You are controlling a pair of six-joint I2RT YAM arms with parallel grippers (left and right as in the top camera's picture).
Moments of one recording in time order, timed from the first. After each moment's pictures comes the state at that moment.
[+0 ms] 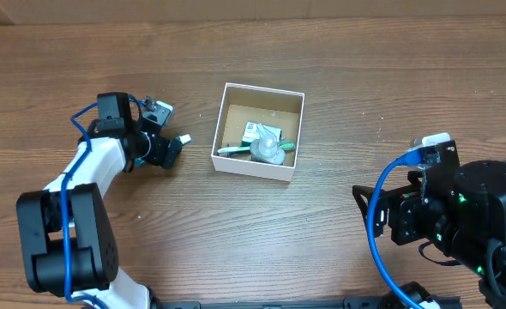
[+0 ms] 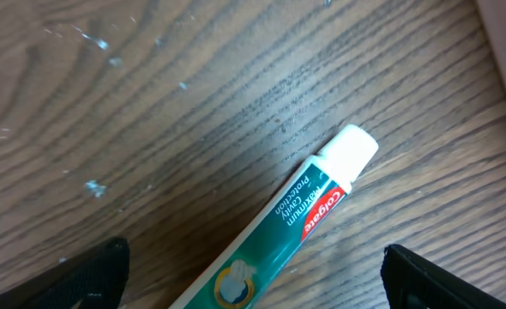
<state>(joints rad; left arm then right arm) 0.12 1.80 1.02 -0.37 0.28 0.51 0.41 0.90 1.48 -1.36 -0.07 0.23</state>
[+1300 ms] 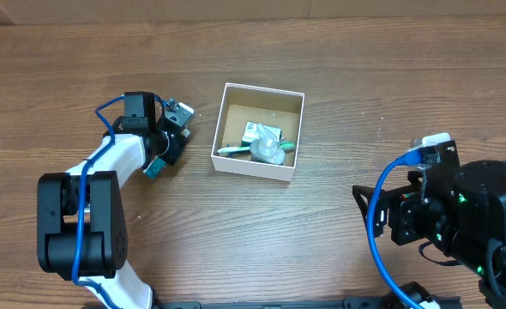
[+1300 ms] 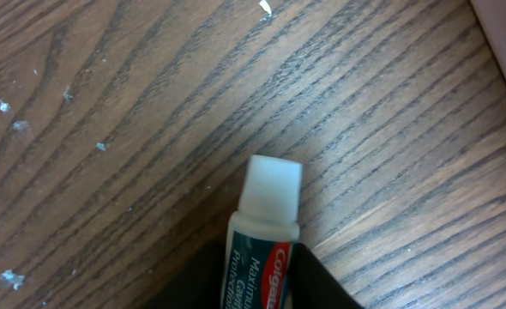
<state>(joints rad) 0.01 1.88 1.03 -0.29 0.20 0.53 0.41 0.90 1.48 -1.36 -0.07 0.23</state>
